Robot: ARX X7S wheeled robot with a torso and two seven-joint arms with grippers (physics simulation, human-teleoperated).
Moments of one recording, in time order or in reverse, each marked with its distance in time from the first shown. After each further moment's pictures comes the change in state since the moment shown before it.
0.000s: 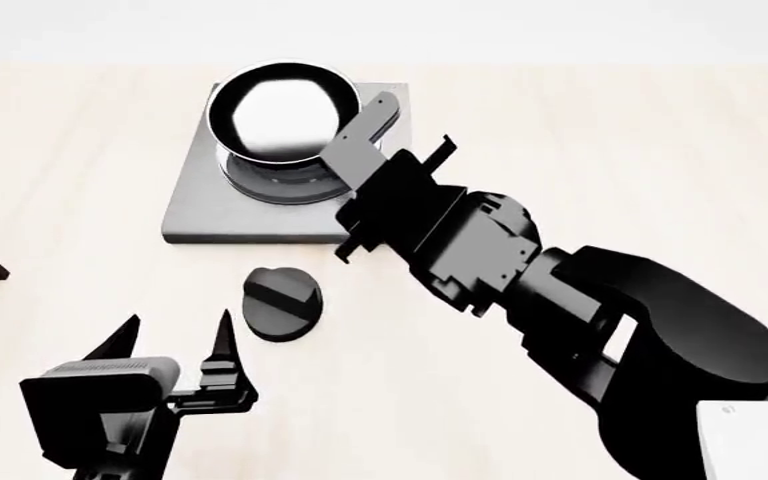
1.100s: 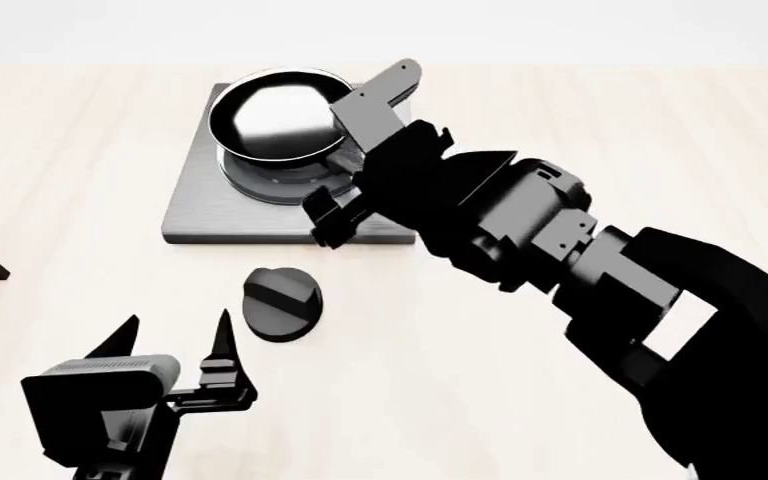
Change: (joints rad) left arm -0.007 -0.009 0.009 -0.004 -0.010 -0.004 -0.021; right arm 0.035 0.121 0.187 -0.203 0.164 0.073 -0.097
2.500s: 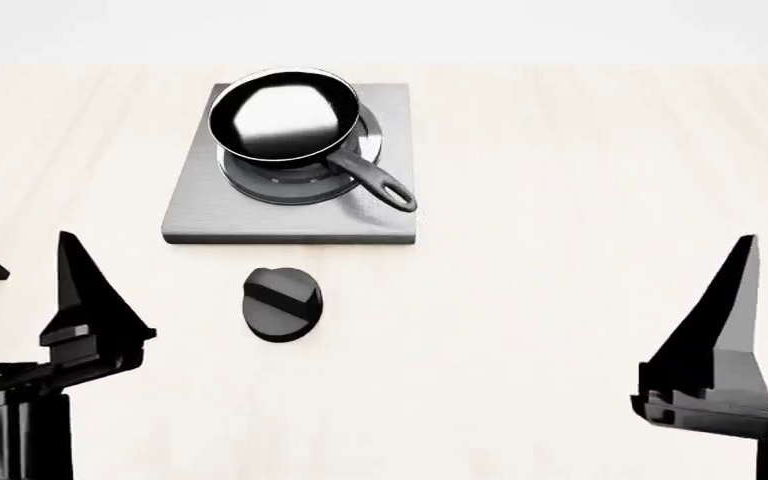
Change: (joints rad) left arm 0.035 0.110 -0.140 0.122 0.056 0.396 -0.050; right arm -0.966 1.184 0.203 -1.357 -0.979 -1.001 1.347
